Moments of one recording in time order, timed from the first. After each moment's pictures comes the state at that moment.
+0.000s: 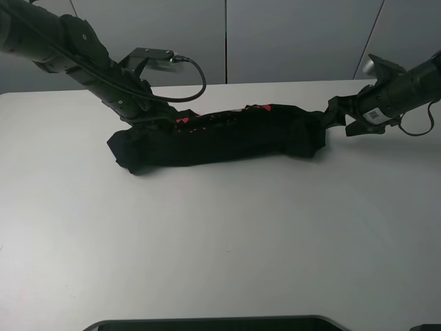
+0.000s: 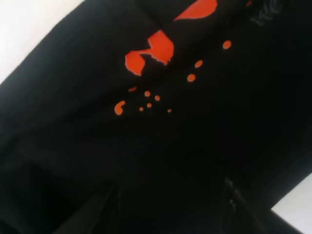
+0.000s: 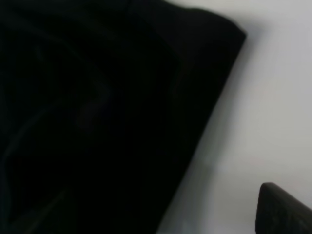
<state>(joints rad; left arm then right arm) -0.39 2.01 -1.24 -0.42 0.45 0.42 -0.11 2.00 -1.03 1.00 0.57 -0.99</state>
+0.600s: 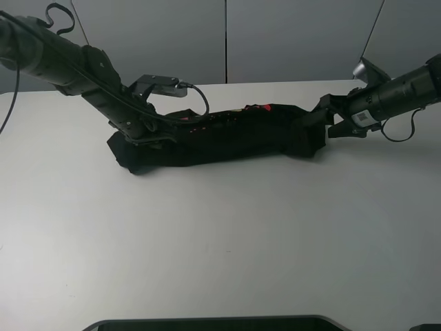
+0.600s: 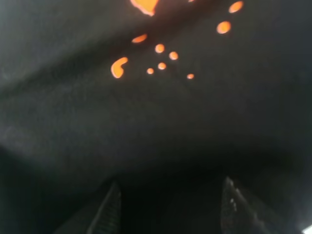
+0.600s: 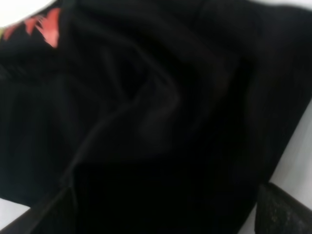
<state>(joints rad) -0.39 2.13 -1.24 -0.43 0.41 0.42 -0.11 2.06 -1.03 1.20 0.68 -1.14</state>
